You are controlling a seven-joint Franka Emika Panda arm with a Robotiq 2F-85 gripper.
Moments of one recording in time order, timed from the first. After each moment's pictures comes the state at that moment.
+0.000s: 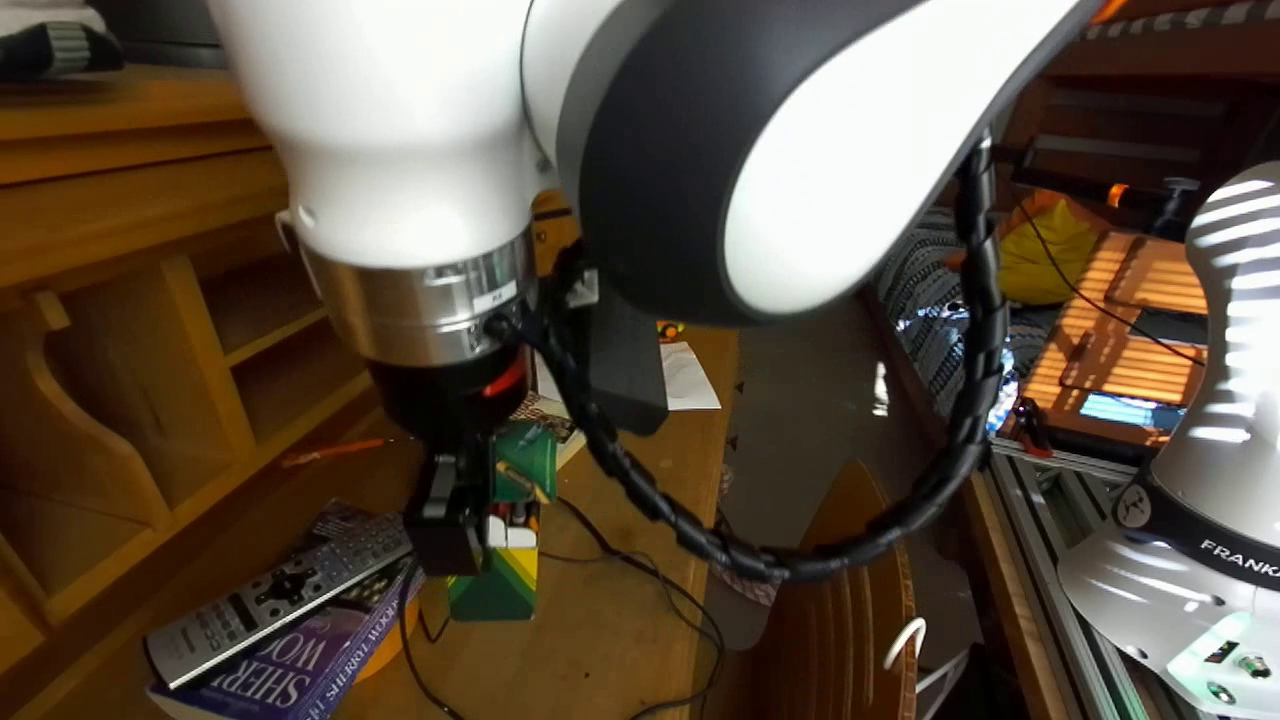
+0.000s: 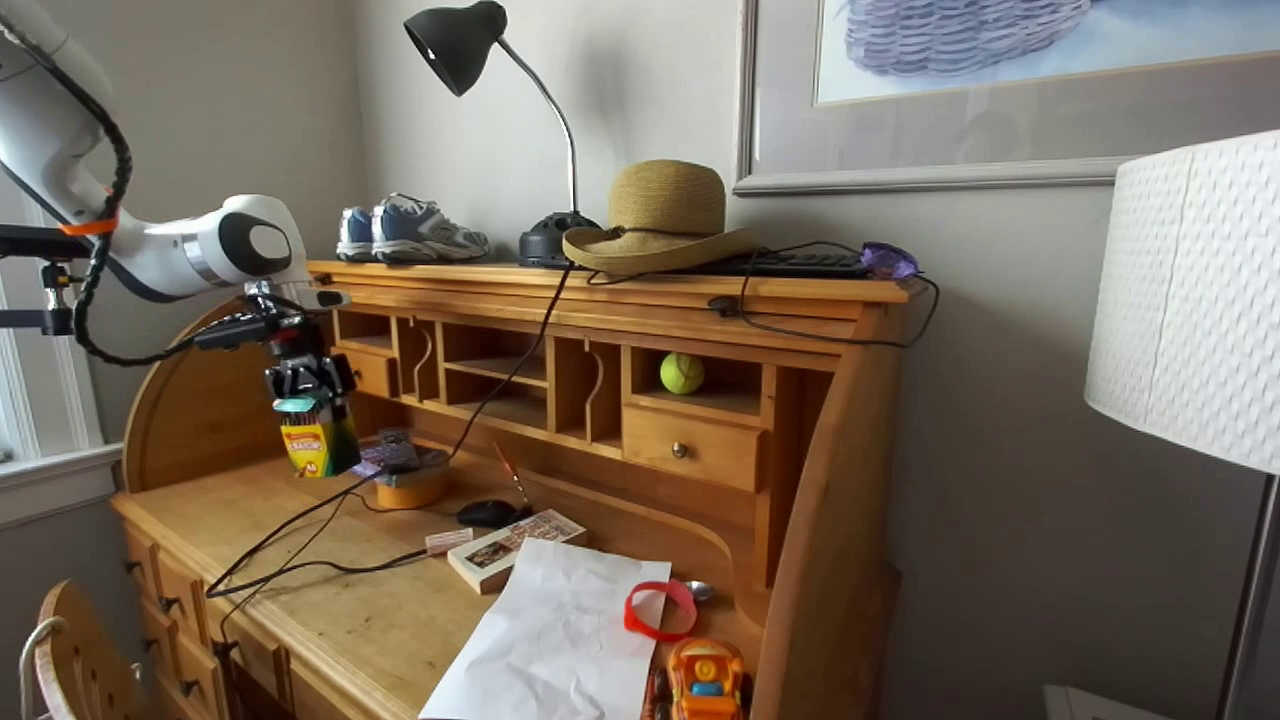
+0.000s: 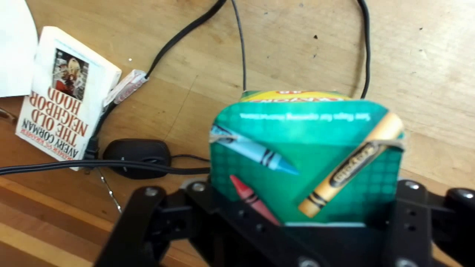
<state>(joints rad) 0.38 0.25 0.10 -2.05 -0.35 2.28 0.30</state>
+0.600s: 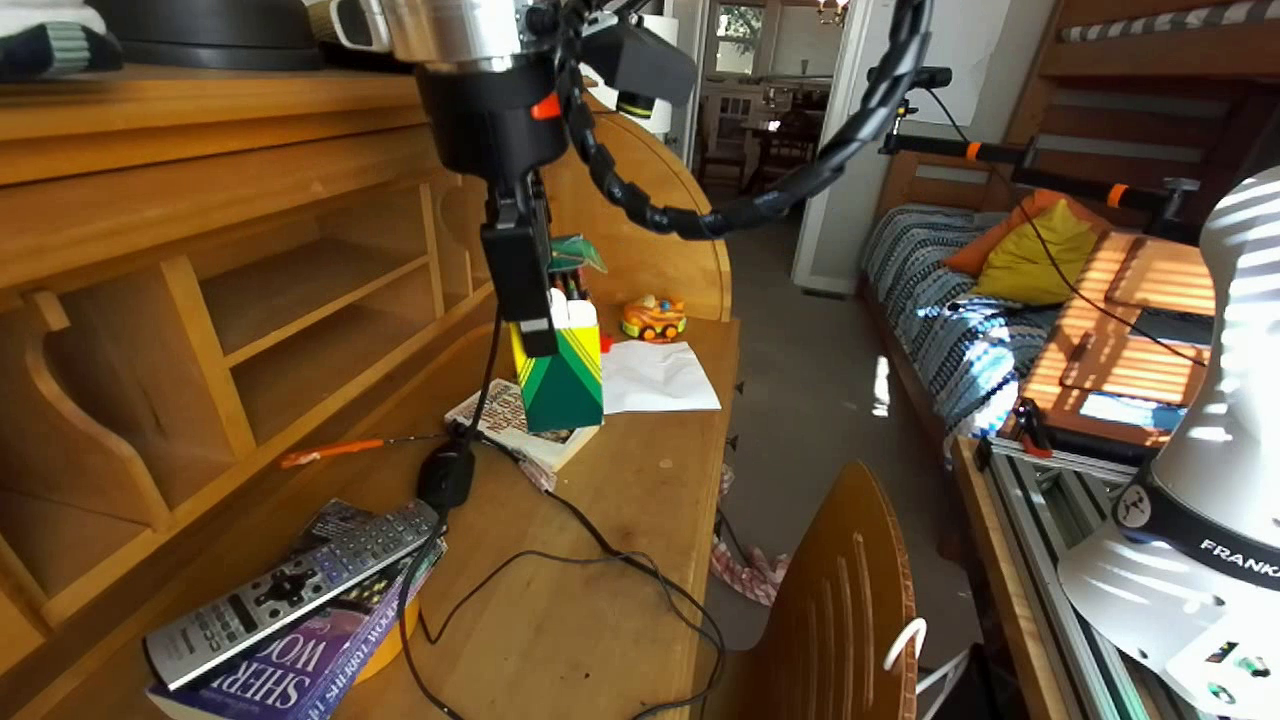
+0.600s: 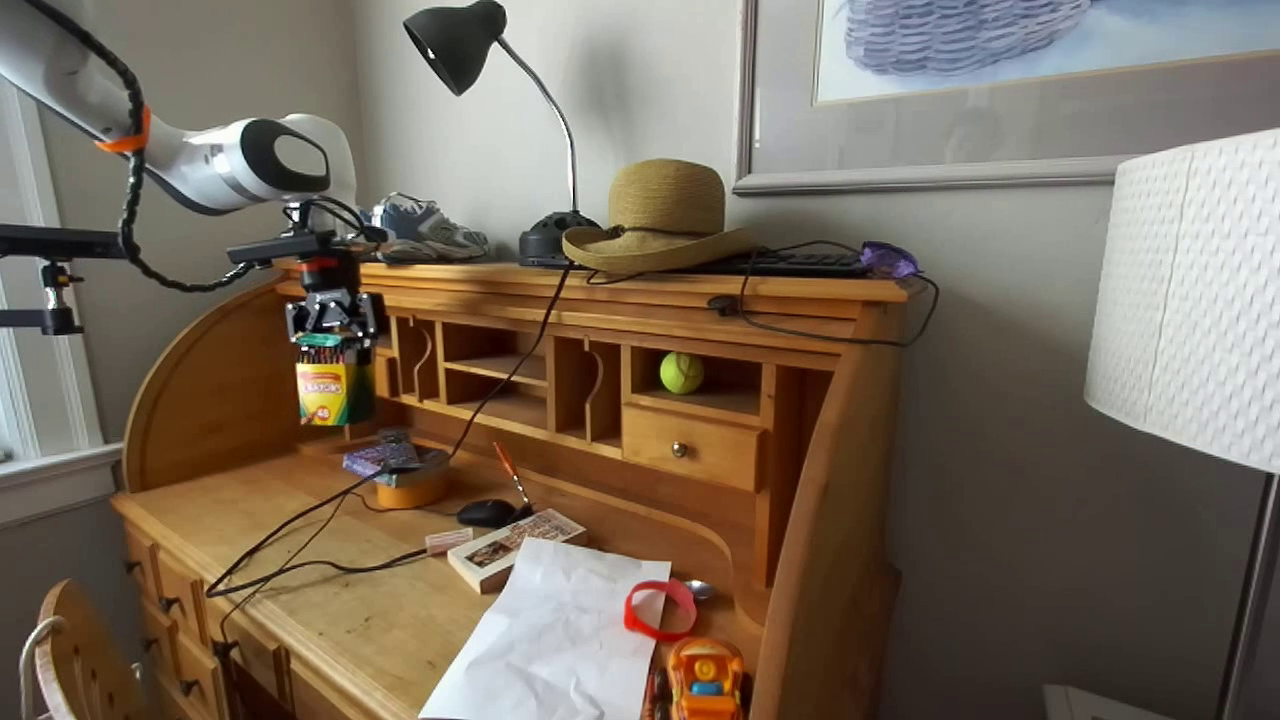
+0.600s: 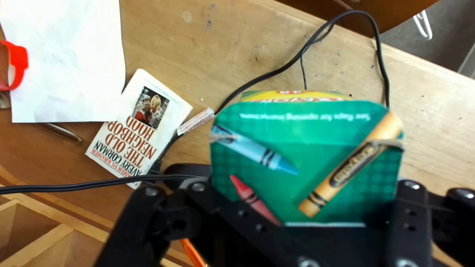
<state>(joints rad) 0.22 0.13 0.12 -1.92 -0.21 1.93 -0.06</state>
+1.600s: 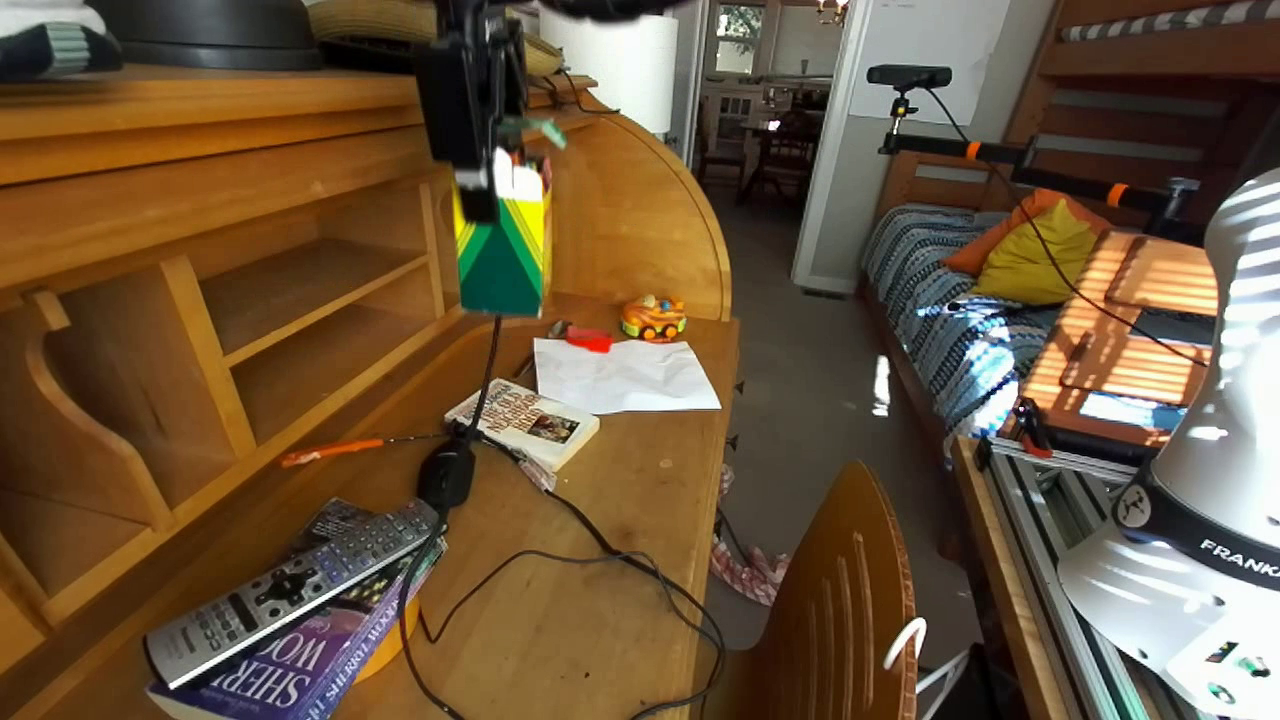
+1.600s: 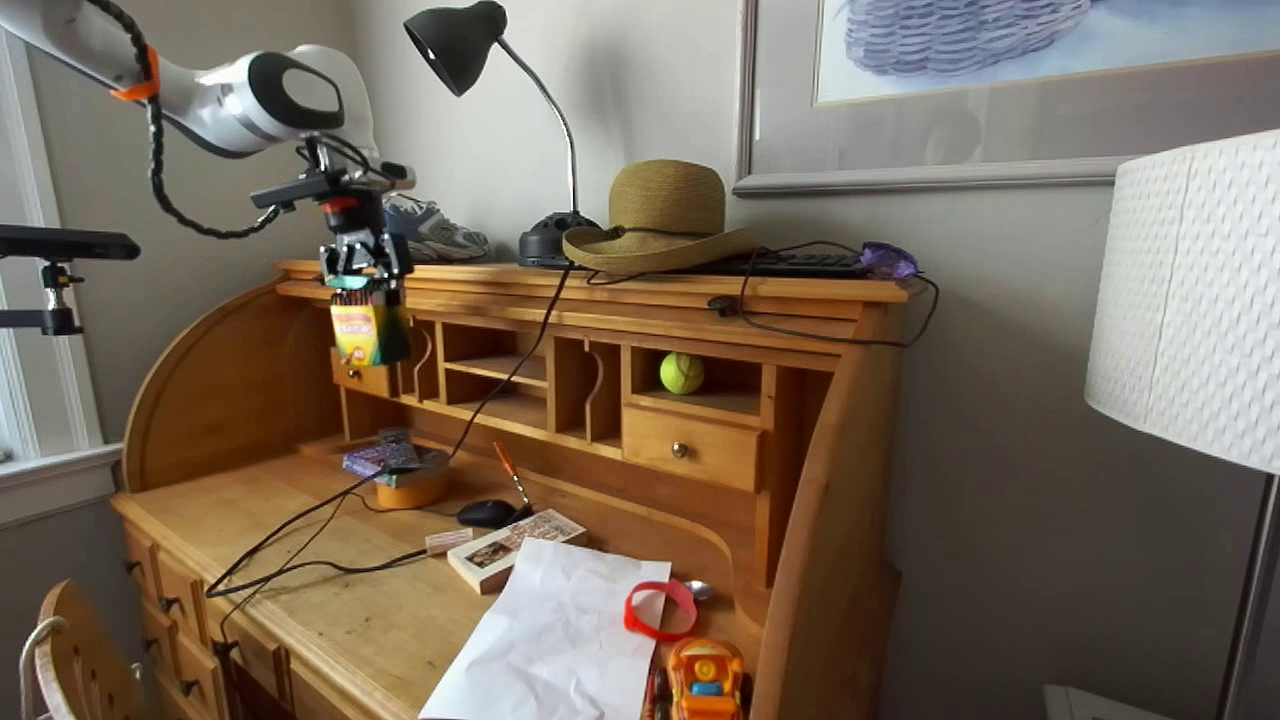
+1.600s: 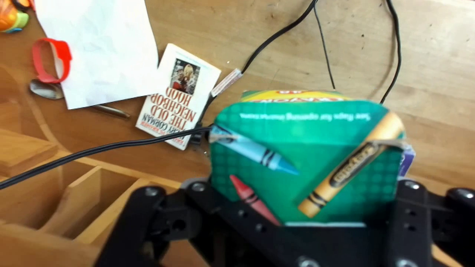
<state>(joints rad) 0.17 0.09 0.10 -1.77 -0.18 1.88 0.01</state>
